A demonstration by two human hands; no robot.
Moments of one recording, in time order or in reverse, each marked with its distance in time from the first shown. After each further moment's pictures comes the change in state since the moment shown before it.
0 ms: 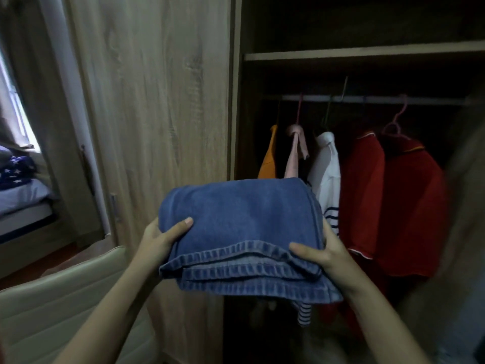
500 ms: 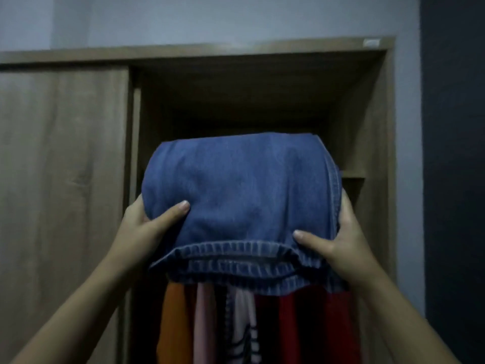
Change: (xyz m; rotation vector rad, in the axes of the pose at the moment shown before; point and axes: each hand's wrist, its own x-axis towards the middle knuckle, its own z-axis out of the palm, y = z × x) left_hand 0.069 0.175 0.202 -0.081 -0.394 0.566; right_hand 0.023 -0.207 -0.118 -0.475 0.490 -0.622
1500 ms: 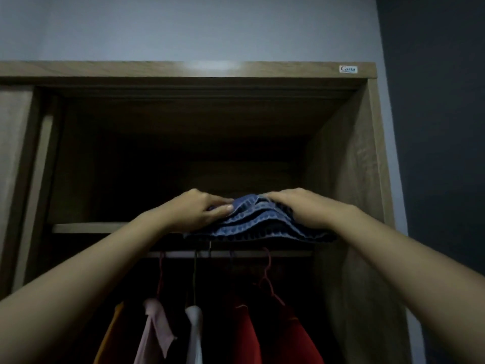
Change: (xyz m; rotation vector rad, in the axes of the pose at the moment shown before) left_hand 0.235 -0.046 0.151 1.153 -0.736 0.459; right_hand 0.238 0.051 -0.078 -1.358 -0.555 -0.128
